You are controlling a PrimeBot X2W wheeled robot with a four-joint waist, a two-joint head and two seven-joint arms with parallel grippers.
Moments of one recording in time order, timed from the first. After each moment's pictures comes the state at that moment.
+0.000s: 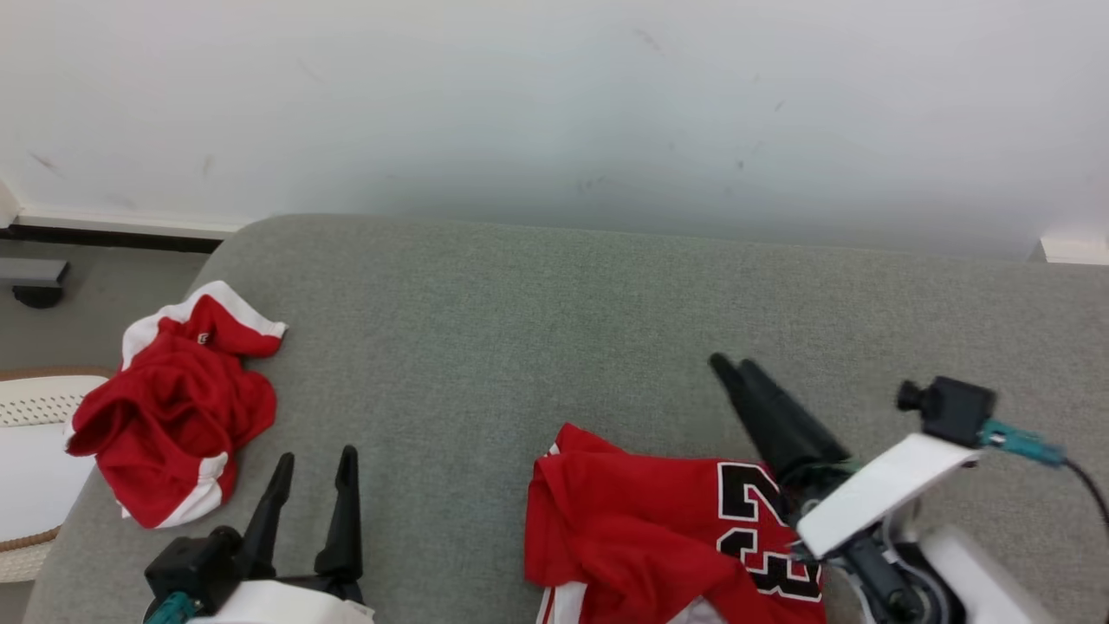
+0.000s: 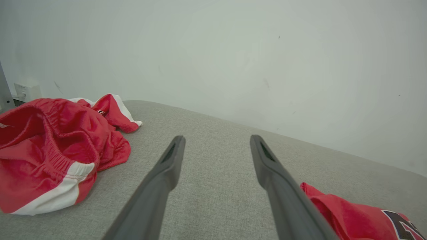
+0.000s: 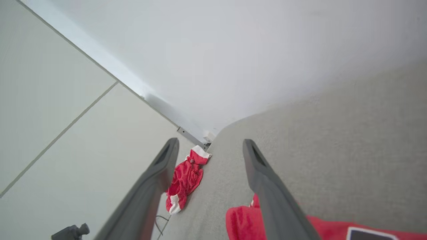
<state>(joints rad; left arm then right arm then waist) -0.10 0.05 -0.01 0.24 -0.28 -0.13 -0.26 -0.42 -0.18 0.61 0.23 1.29 0.13 0.02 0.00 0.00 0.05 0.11</state>
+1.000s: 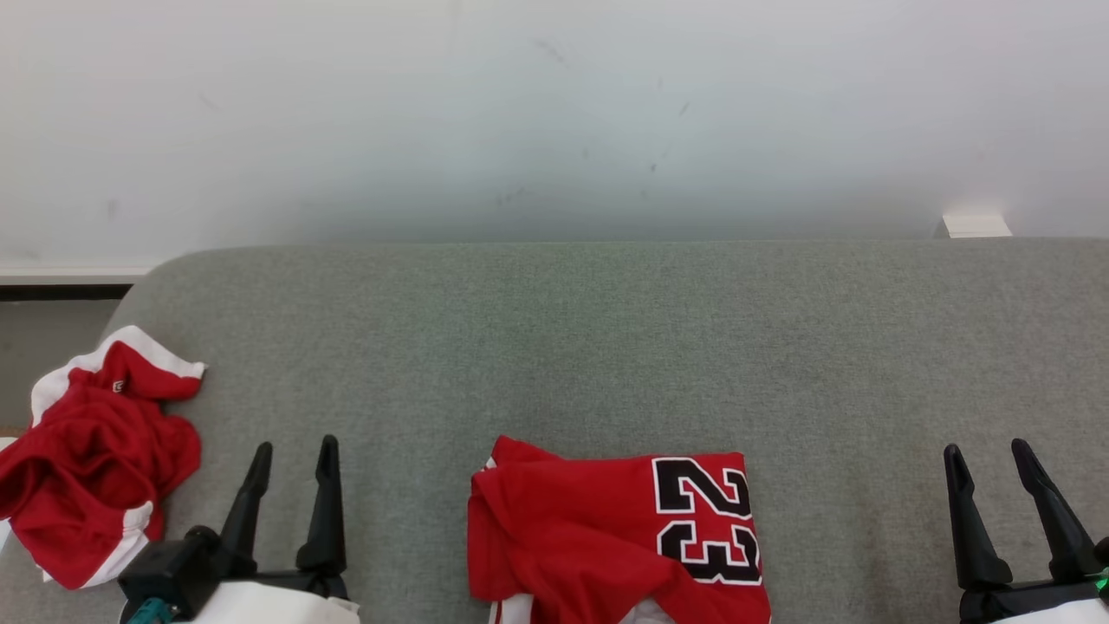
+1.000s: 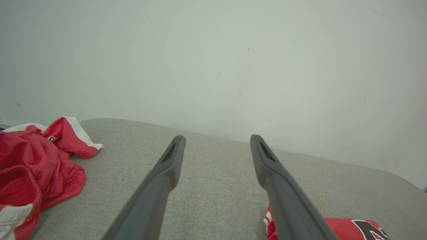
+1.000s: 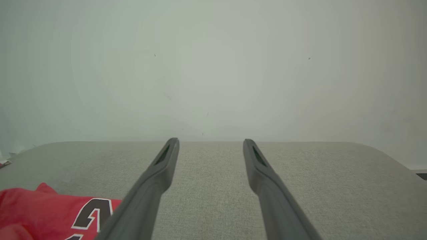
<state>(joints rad) -0.07 0.05 0.03 0.16 -0.27 -0.13 -0.26 -0.04 -0.21 0.06 0.15 0.40 0.13 -0.26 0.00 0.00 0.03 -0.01</state>
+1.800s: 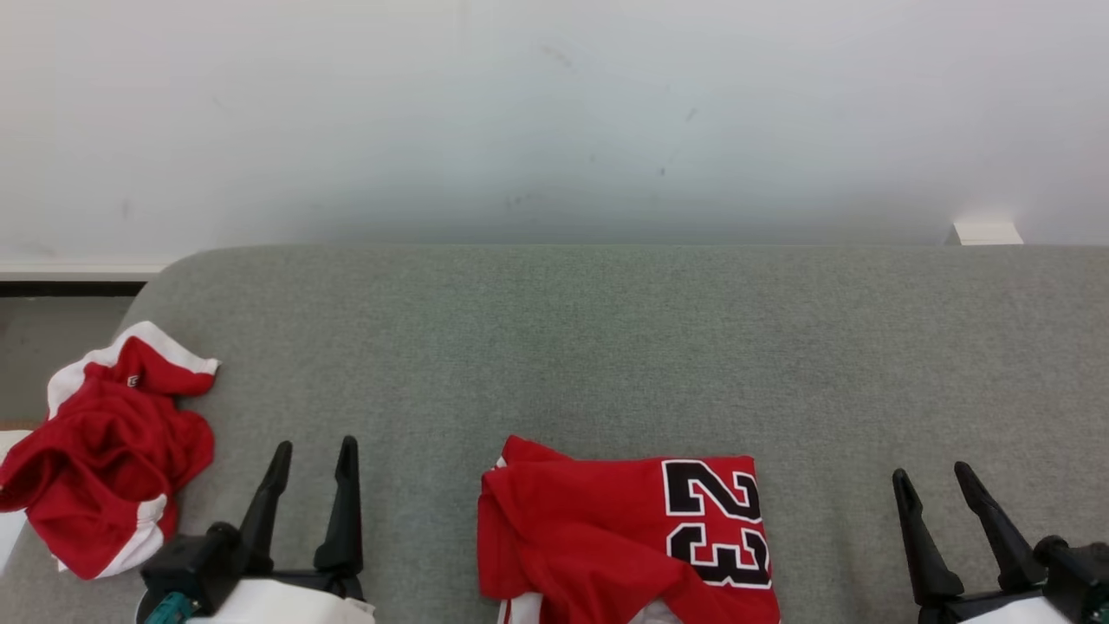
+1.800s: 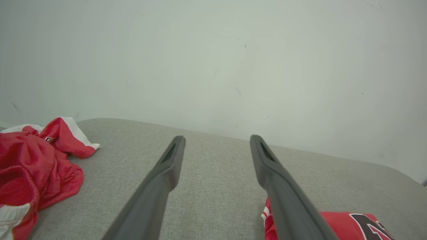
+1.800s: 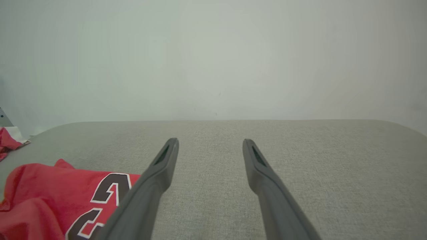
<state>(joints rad) -0.08 0.05 0.00 0.18 -0.25 -0.13 -0.26 -0.07 -0.22 0.16 0.25 0.43 0.13 -0.25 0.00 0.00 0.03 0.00</state>
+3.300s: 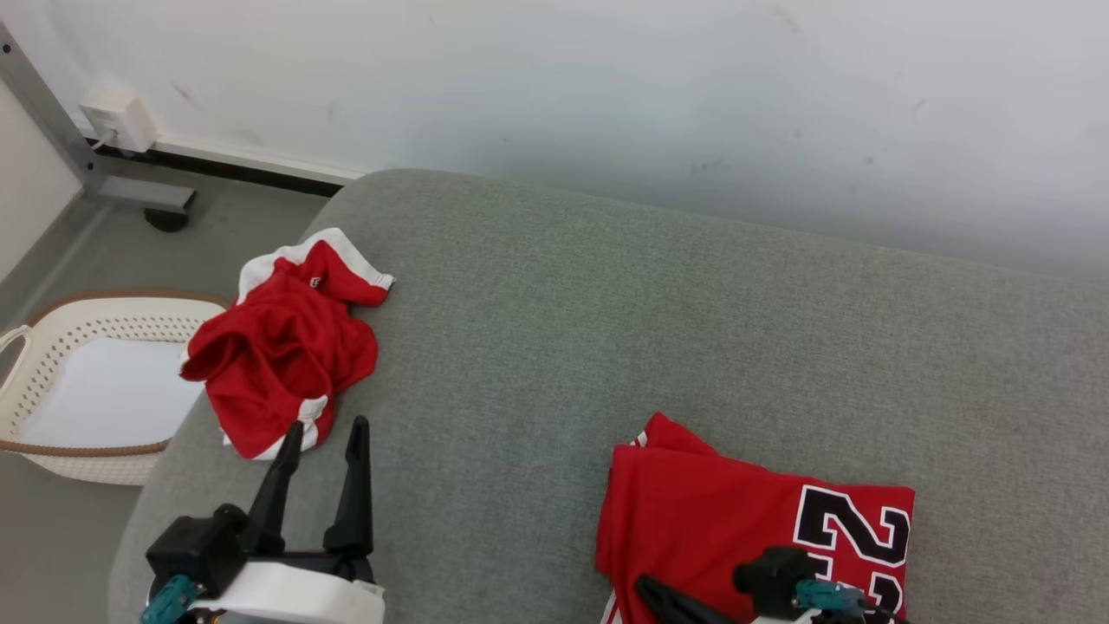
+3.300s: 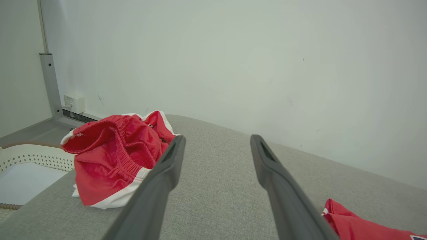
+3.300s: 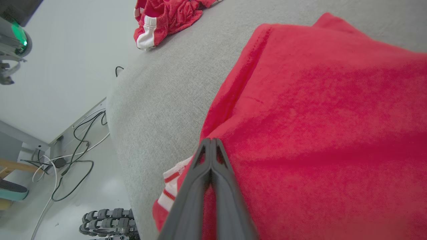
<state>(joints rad) -0.11 0.05 -0.03 0.17 -0.28 -0.13 -0.26 -0.33 -0.19 0.90 0.45 0.77 0.13 -0.02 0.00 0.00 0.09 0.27</state>
